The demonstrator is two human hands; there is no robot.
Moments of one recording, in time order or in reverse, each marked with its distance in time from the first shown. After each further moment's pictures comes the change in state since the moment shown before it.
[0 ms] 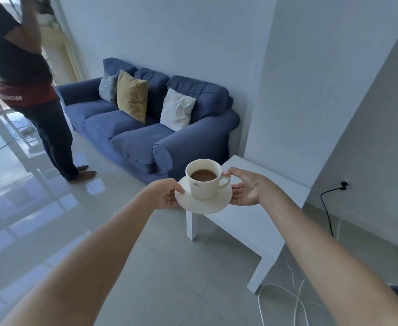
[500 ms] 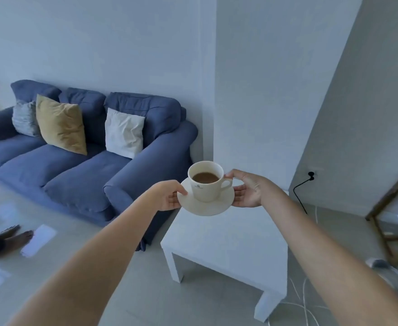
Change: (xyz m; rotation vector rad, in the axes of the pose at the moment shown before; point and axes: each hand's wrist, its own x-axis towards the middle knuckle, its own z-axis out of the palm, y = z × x) left_hand 0.181 0.163 0.070 0.213 -0.219 0.007; right_hand 0.128 -0.126 -0.060 0.279 0.180 -0.083
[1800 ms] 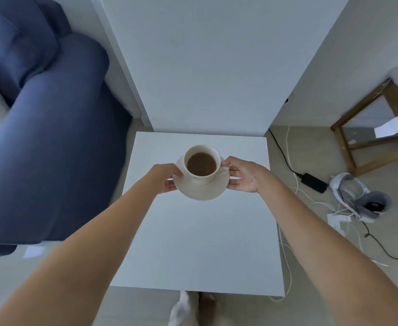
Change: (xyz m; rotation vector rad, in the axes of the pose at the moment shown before) left_hand 0.401 0.028 0.168 0.196 -0.141 -0.307; right_hand 0.339 -0.036 -0.202 0.225 0.248 0.136
